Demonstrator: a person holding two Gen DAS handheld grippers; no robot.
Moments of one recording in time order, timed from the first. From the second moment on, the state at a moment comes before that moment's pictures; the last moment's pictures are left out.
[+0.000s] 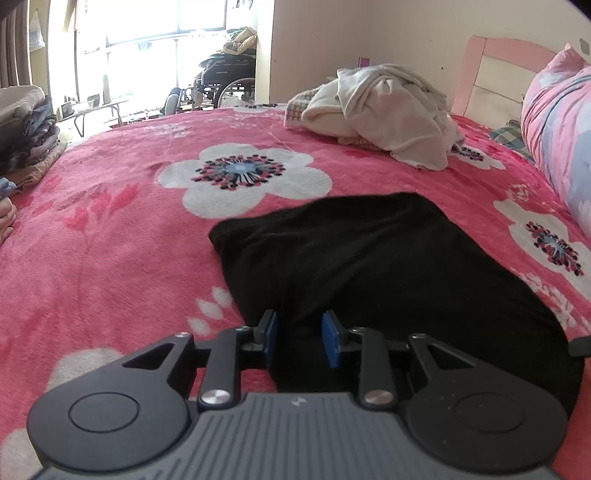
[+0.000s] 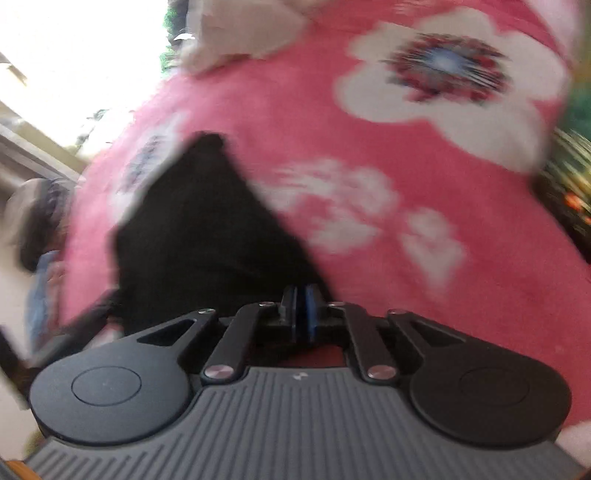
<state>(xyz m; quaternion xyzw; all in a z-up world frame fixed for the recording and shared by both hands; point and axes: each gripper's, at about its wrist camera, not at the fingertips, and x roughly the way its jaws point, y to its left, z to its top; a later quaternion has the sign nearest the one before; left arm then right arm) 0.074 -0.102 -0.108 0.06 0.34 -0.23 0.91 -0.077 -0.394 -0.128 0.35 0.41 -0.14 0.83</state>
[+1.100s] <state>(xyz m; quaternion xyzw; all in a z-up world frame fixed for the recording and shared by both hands) -0.010 -0.057 -0.116 0.00 0.46 -0.46 0.76 -0.088 -0.333 -0.133 0.33 0.45 -0.10 0.82</state>
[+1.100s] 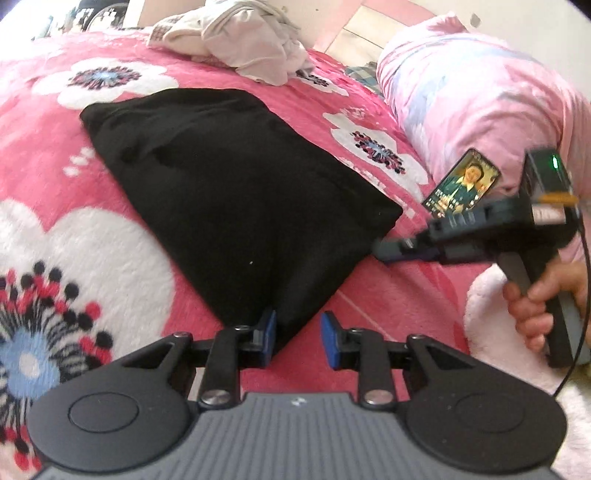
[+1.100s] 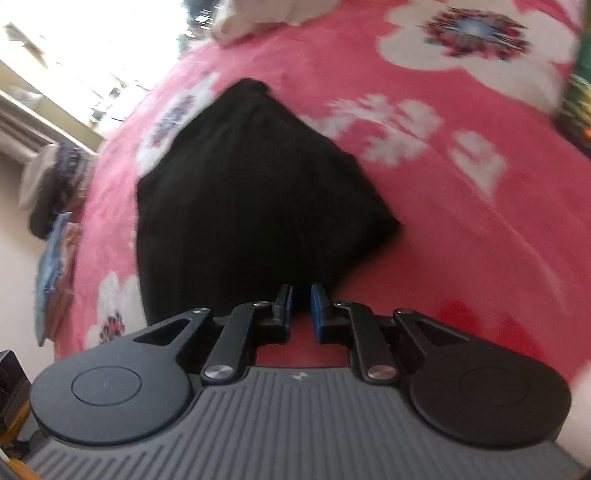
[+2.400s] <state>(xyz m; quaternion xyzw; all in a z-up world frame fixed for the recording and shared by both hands) 0.040 -0.115 -0.095 0.10 0.44 -0.30 0.84 -0.037 -0.316 -0.125 0.17 0.40 -0.08 0.90</state>
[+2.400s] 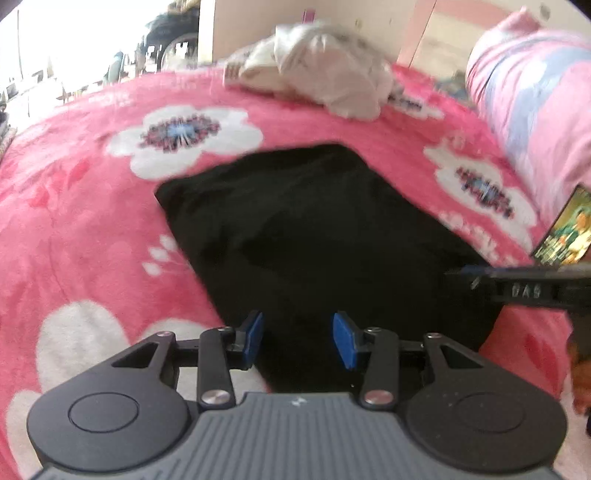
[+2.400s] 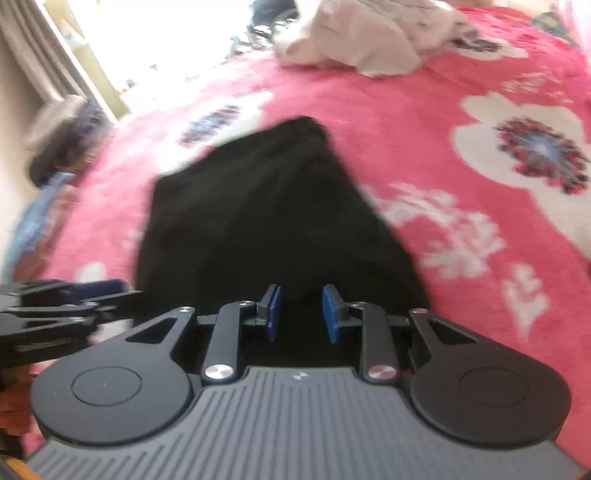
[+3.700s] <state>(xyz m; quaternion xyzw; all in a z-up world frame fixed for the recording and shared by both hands) 0.029 -0.140 -0.101 0.17 0.46 -0.24 0.84 0.033 -0.339 -0.132 0.18 0.36 -0.02 0.91</state>
